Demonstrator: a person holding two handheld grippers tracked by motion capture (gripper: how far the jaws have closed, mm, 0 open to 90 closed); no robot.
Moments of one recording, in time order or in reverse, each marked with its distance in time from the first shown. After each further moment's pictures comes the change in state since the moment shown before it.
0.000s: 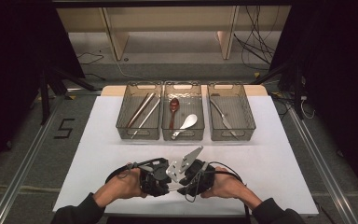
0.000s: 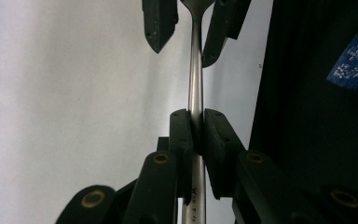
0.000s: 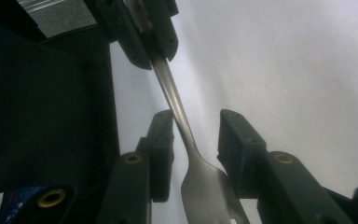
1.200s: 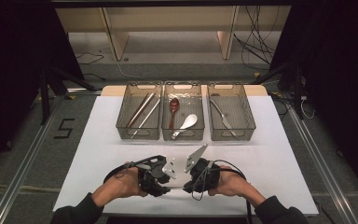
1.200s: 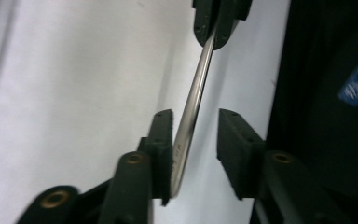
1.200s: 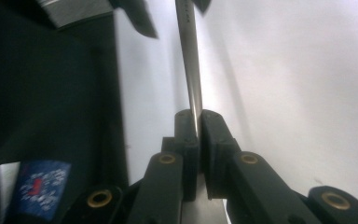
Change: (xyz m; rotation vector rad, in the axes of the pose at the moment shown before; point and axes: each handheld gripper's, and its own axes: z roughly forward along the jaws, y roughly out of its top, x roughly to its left) left arm 0.009 -0.007 -0.007 -0.119 0.055 -0.070; right arm -0.009 -0.010 -0.011 0.013 0.036 0.013
